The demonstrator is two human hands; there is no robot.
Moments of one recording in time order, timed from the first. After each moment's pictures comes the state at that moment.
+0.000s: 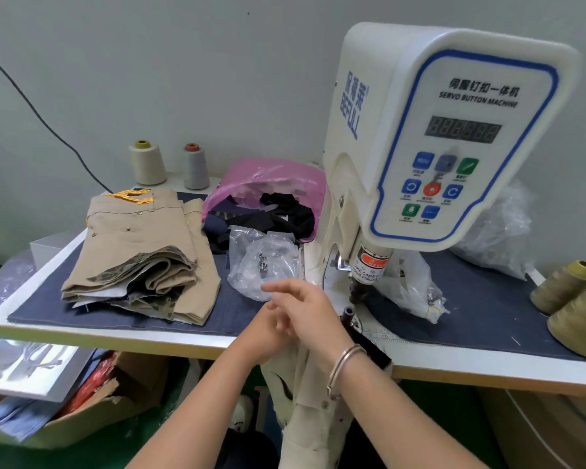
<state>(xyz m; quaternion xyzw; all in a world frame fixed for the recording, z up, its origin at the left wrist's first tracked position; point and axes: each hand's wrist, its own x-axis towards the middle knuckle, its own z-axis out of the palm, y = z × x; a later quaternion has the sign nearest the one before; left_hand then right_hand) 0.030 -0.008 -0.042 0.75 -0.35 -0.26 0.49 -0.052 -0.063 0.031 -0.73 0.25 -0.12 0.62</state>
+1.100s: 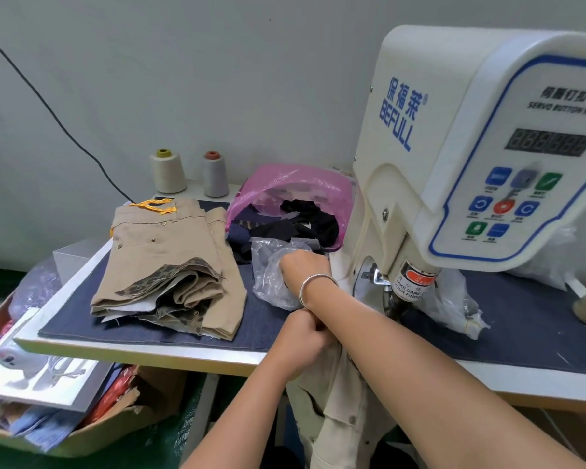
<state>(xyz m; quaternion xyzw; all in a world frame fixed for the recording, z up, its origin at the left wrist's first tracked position) 0.039 -0.015 -0.049 0.71 -0.29 -0.30 0.57 0.089 -0.112 0.000 -0.98 0.17 0.00 -0.05</state>
